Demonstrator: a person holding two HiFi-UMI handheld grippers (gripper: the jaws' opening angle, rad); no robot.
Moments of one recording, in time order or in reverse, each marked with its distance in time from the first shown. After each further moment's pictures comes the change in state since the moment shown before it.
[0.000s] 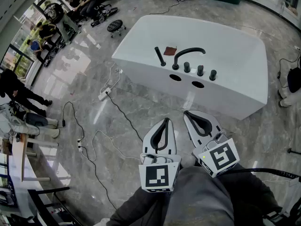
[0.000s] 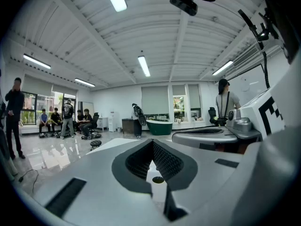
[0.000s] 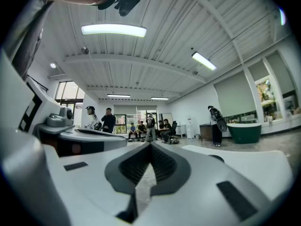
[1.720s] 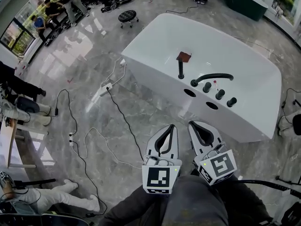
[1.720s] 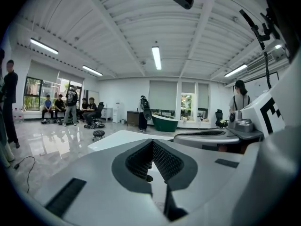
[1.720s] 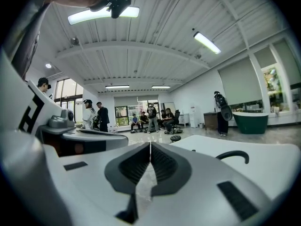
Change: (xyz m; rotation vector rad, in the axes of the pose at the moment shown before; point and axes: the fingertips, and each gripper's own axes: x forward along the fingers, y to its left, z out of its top) left arm 0.116 0.144 -0.052 -0.104 0.047 0.032; right arm 0.180 -0.024 -0.054 0.031 0.135 0.041
